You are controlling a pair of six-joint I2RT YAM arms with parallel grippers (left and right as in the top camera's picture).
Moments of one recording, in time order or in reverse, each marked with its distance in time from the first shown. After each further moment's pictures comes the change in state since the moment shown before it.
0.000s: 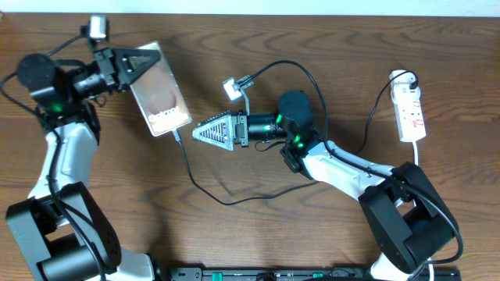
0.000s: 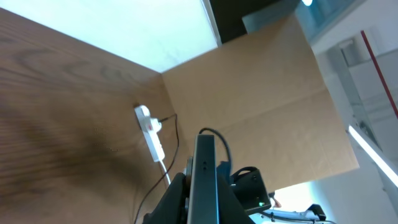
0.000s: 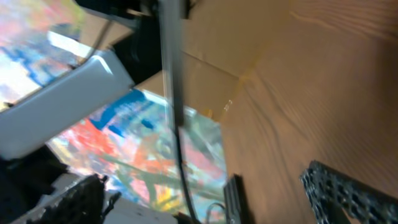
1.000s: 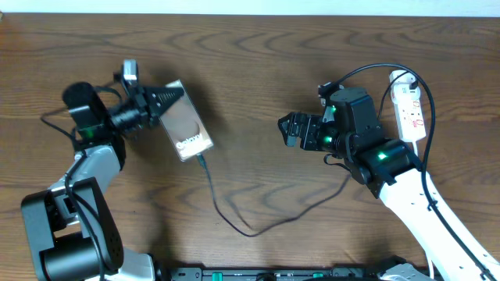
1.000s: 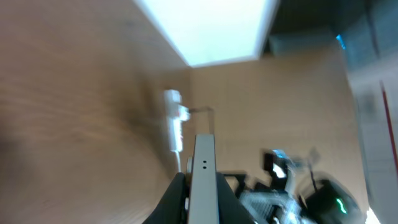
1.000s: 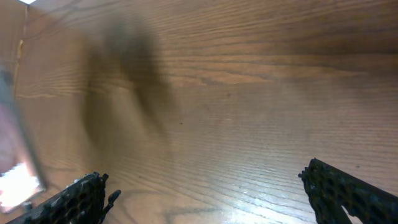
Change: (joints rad) left arm -0.082 0.000 -0.298 -0.225 -0.169 0.262; right arm -0.196 -0.547 0.027 -1.391 0.820 -0.533
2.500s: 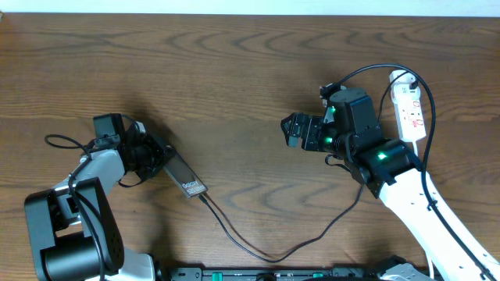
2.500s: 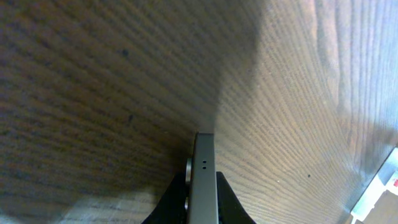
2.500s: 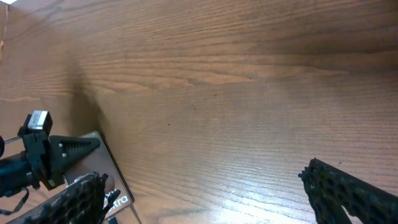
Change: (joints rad) left arm -0.021 0.000 -0.046 -0.933 -0.766 0.550; right arm 0.001 0.000 0.000 -0.020 0.040 -0.007
